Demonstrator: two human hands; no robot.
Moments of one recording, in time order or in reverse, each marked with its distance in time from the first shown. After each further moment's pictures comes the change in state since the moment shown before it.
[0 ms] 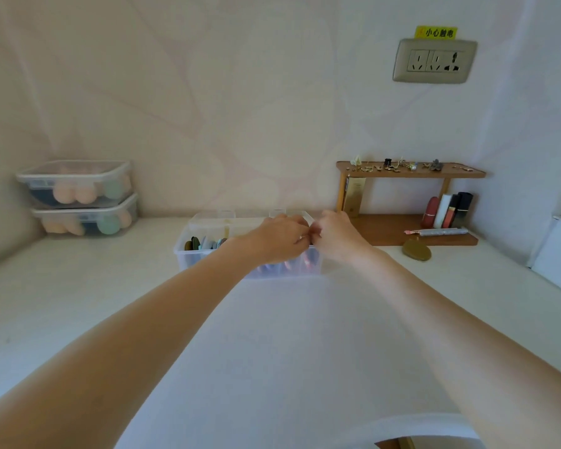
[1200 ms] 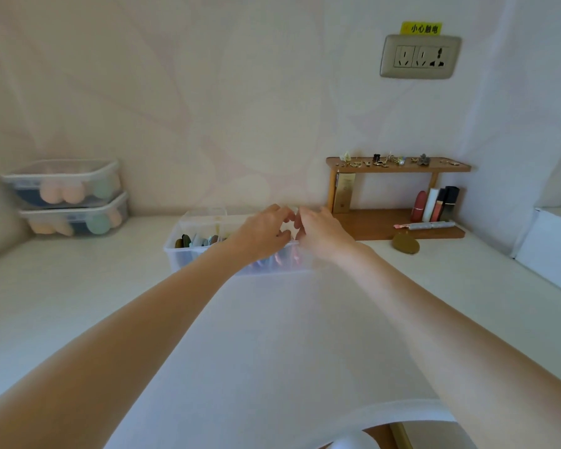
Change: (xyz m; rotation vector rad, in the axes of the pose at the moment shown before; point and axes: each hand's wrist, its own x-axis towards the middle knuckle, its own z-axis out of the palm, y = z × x) left_hand -0.005 -0.004 0.003 -0.246 0.148 -0.091; right_hand -0.013 -0.013 -0.004 -0.087 -0.022 -0.014
